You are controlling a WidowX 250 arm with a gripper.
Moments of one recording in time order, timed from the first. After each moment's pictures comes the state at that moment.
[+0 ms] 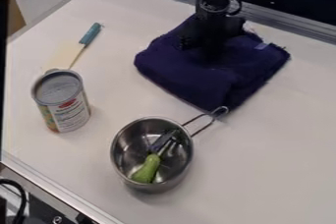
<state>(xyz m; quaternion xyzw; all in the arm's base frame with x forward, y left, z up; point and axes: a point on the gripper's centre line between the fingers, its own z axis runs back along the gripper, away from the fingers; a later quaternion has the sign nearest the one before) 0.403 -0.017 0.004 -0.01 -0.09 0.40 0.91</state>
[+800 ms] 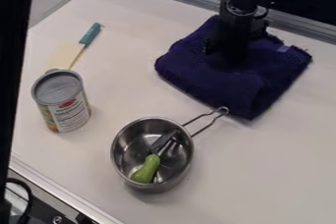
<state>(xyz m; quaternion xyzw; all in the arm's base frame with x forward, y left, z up) 0.405 -0.061 0.003 -0.01 -0.08 0.40 0.91</state>
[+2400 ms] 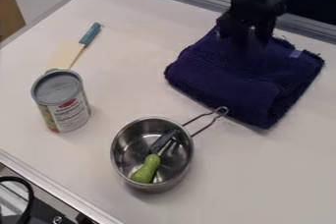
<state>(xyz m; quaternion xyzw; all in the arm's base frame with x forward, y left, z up) 0.405 -0.038 0.069 -0.06 -0.11 0.46 0.88</state>
